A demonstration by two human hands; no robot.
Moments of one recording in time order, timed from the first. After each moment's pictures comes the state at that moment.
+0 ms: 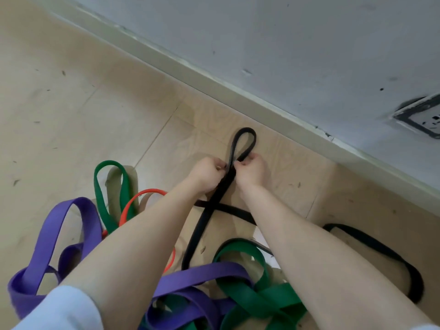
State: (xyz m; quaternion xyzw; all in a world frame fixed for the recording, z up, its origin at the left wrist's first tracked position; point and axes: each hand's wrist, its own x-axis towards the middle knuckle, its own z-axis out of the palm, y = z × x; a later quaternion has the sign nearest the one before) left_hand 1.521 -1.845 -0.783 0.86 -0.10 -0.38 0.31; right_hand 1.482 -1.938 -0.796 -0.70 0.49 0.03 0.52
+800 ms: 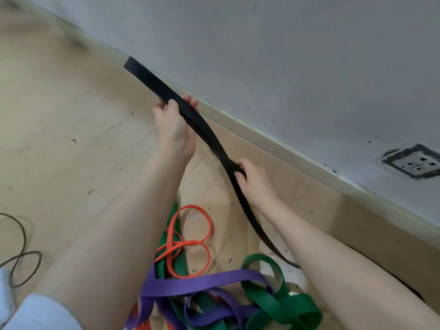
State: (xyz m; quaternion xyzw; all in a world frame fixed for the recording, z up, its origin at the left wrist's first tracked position) left_hand 1.605 -1.771 -0.611 0.41 0.18 -0.02 0.89; right_hand 1.491 -1.899 -0.694 -0.92 0.12 0.08 0.36
